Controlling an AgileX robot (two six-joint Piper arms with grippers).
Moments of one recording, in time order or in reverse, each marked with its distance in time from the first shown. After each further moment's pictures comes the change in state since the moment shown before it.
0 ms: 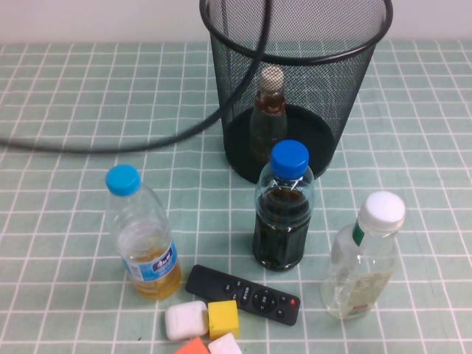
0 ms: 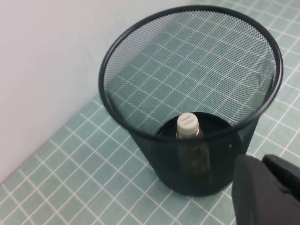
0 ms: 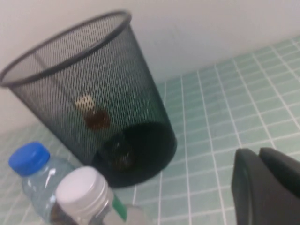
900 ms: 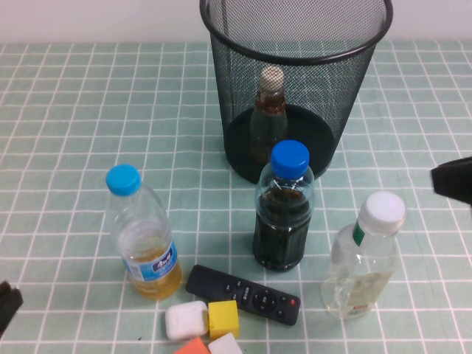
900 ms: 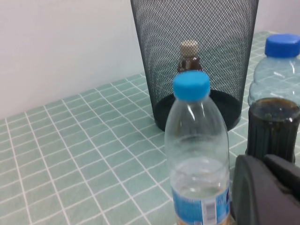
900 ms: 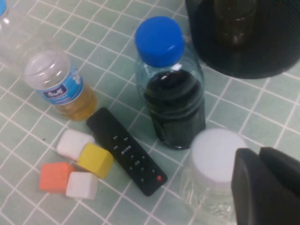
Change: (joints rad) right arm 0.383 0.815 -0.725 -0.284 0.503 -0.085; left arm 0.000 -1.345 1.637 0.009 -0.720 -0.165
